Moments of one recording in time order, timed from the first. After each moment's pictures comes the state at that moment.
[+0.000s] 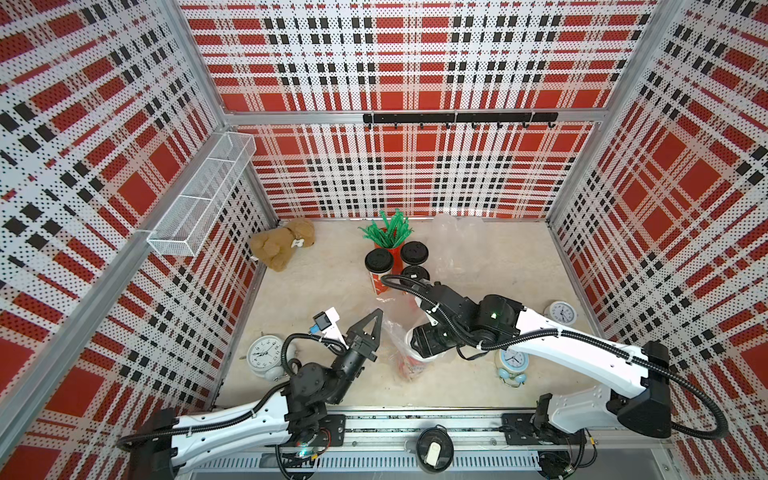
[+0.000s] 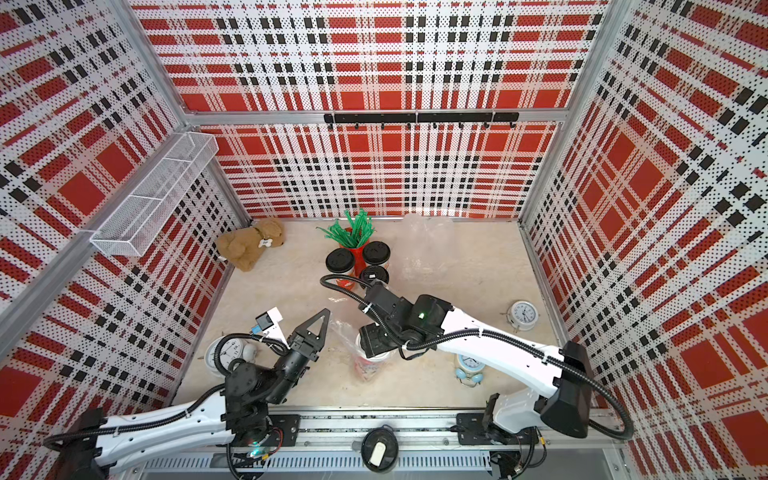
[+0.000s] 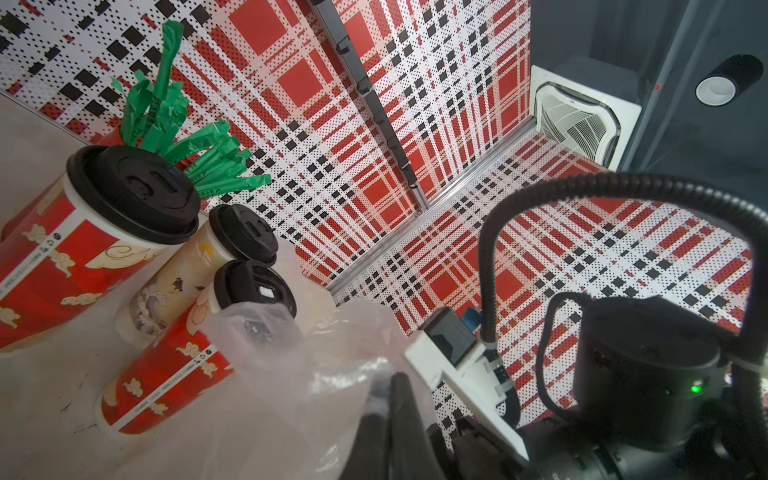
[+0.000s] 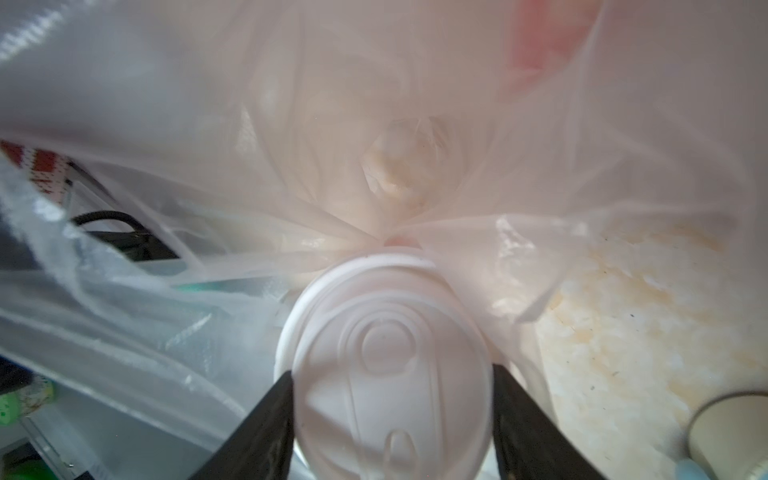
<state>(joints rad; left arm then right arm) -1.16 0.55 0.16 0.71 -0.60 -0.76 1.11 1.43 1.36 -1.01 0.04 0.65</state>
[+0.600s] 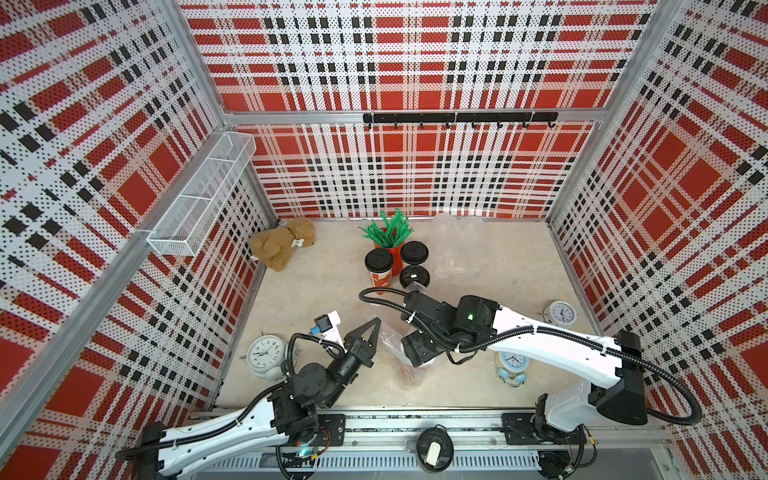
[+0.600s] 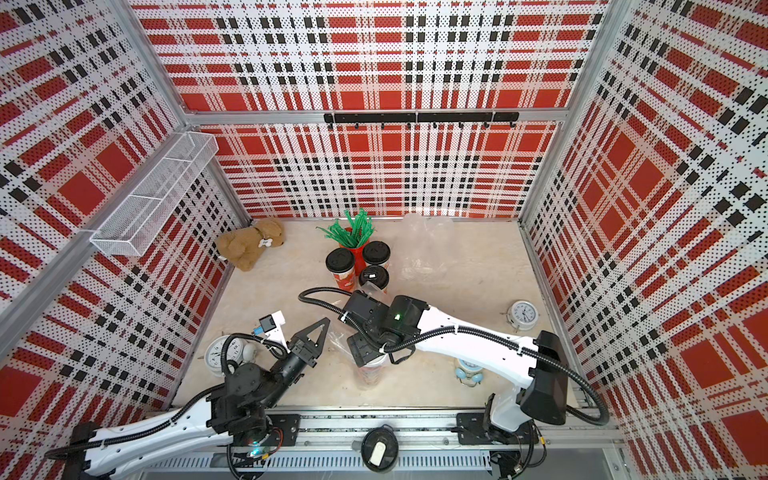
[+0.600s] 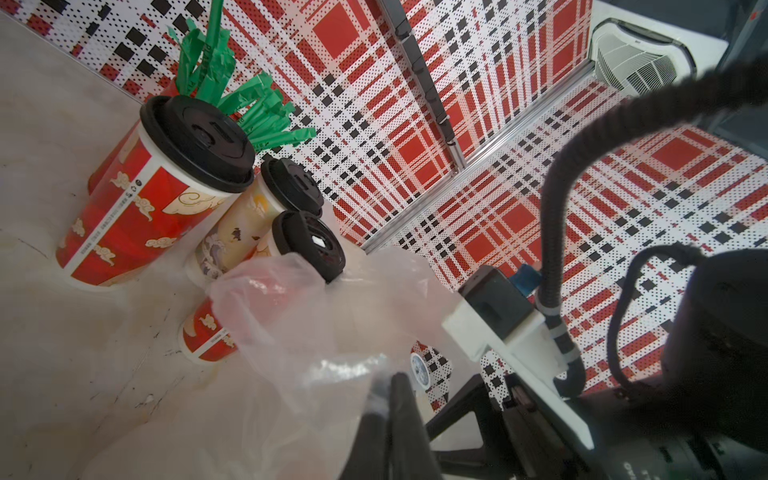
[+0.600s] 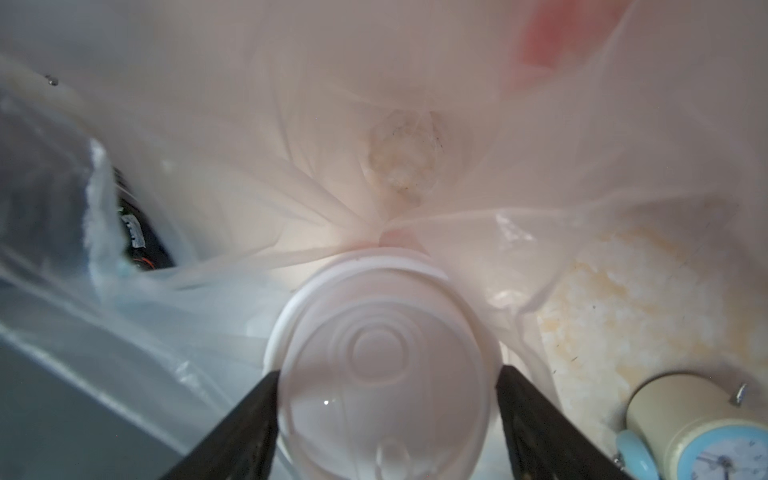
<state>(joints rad) -1.16 0.43 0.17 0.36 -0.58 -0.83 1.17 1.53 1.44 -1.11 0.12 0.61</state>
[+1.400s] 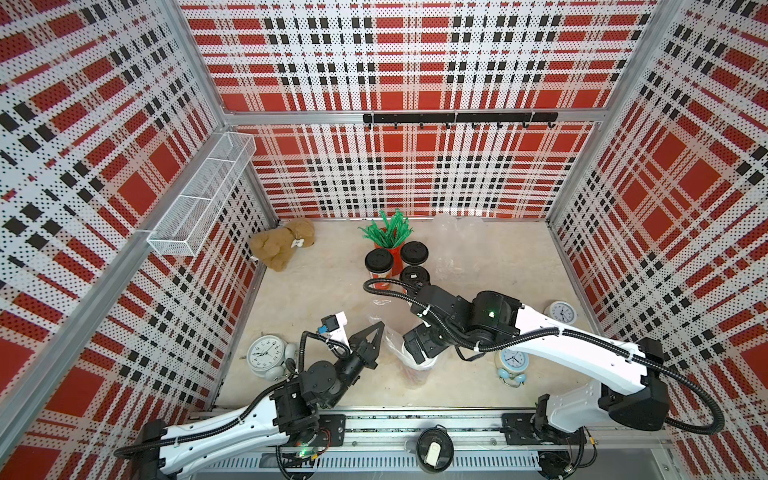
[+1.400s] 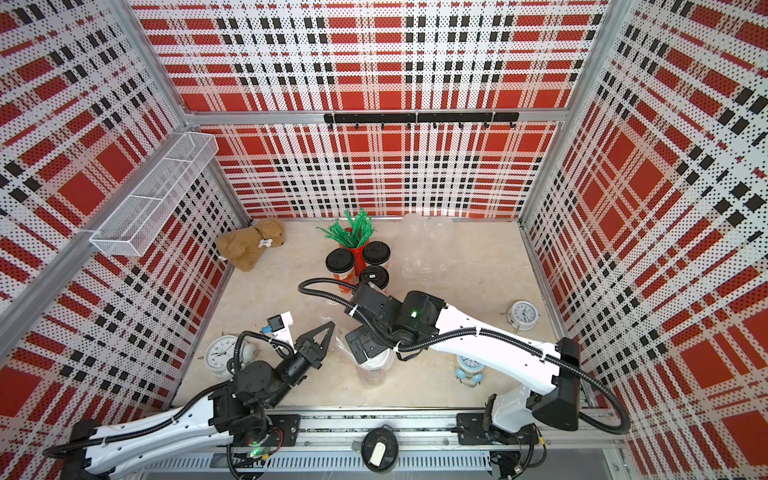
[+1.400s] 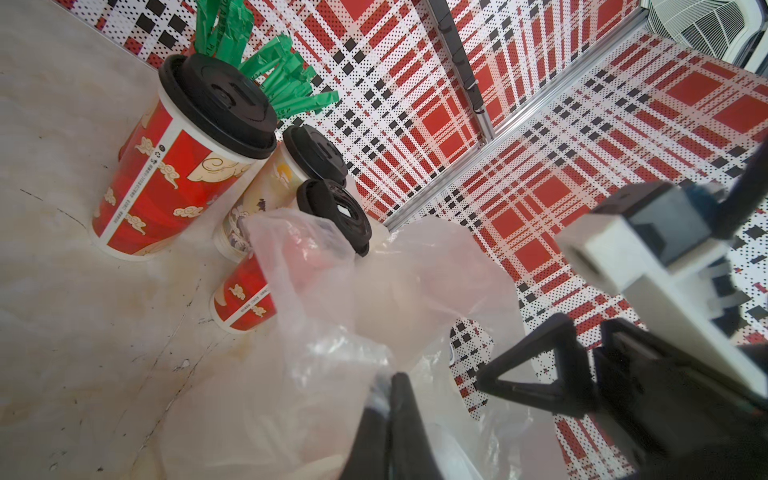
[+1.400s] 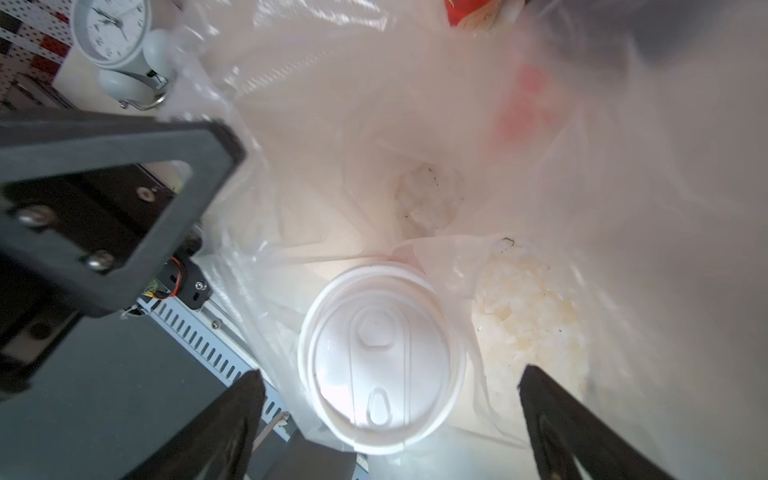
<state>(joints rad) -1.16 0.46 0.18 0.29 -0.58 -0.86 1.17 1.45 1.53 -1.12 0.15 0.51</state>
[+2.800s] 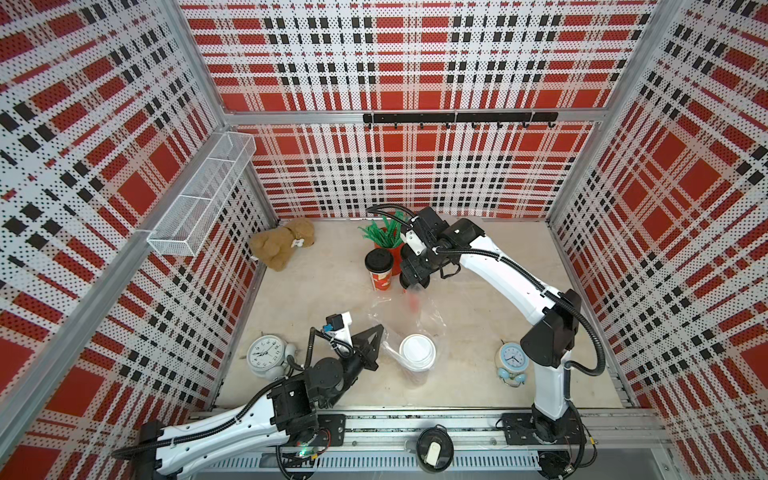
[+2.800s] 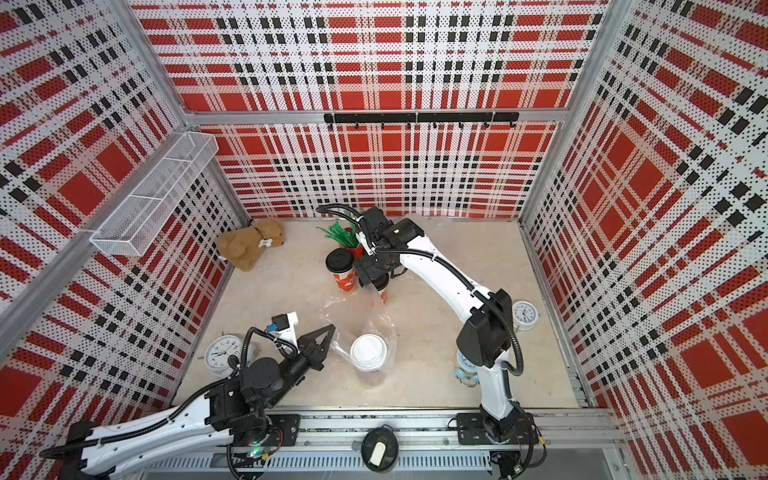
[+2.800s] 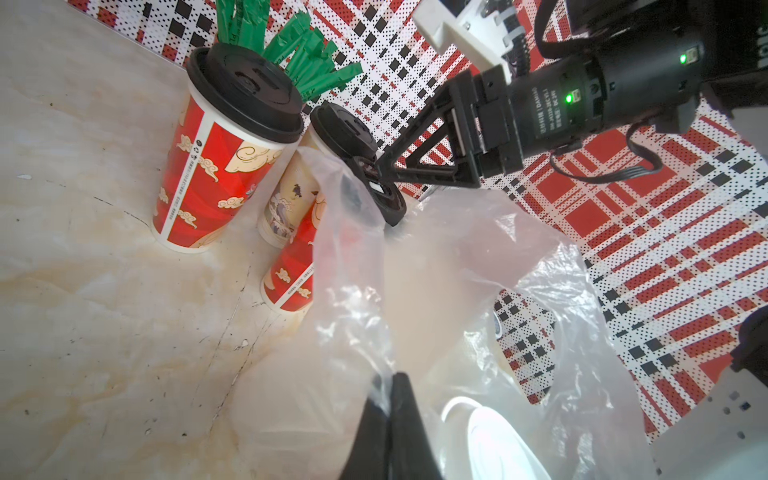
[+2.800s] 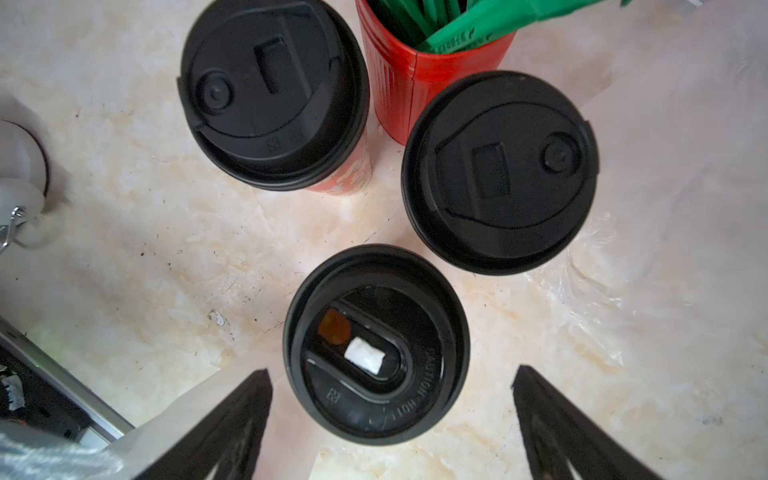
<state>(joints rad) -1.16 0.47 0.23 0.11 -0.58 -0.80 0.73 1.99 2.08 -1.19 0.03 0.09</state>
